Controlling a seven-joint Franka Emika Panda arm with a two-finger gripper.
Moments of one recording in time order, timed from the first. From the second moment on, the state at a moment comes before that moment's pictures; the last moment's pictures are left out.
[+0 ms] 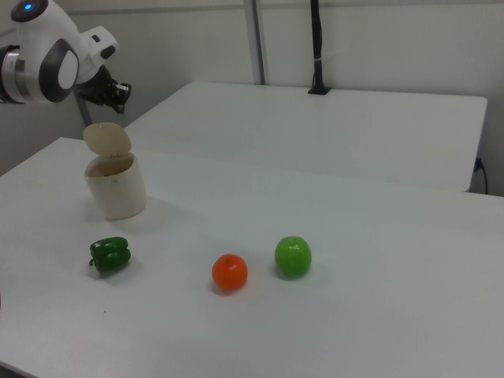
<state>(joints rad) 0.37 0.28 0.00 -1.55 0.03 2.47 -0.04</state>
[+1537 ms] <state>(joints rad) 0.49 0.43 0.00 -1.53 0.03 2.75 -0.12</state>
